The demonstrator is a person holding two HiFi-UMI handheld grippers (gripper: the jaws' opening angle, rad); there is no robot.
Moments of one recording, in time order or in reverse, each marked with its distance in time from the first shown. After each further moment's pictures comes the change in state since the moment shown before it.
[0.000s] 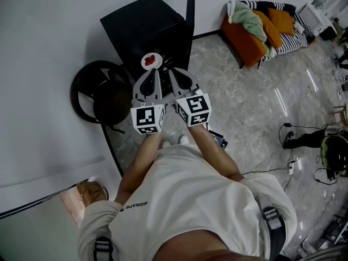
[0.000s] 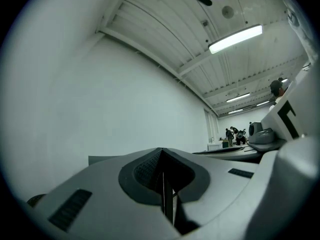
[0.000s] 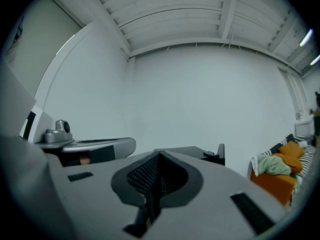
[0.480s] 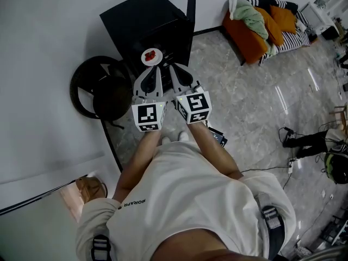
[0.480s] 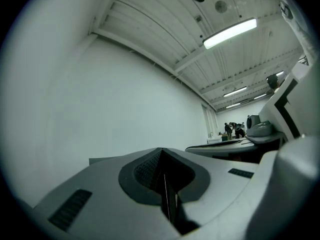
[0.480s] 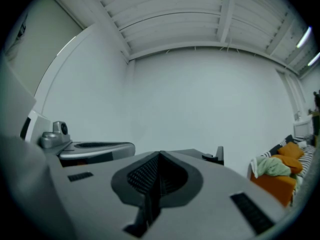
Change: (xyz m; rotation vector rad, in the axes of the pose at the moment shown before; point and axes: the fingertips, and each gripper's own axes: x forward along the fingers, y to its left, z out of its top) left arm 0.000 -0.008 -0.010 0.067 0.030 -0.006; right arm -0.004 -0.005 0.001 0.000 -0.039 -0.012
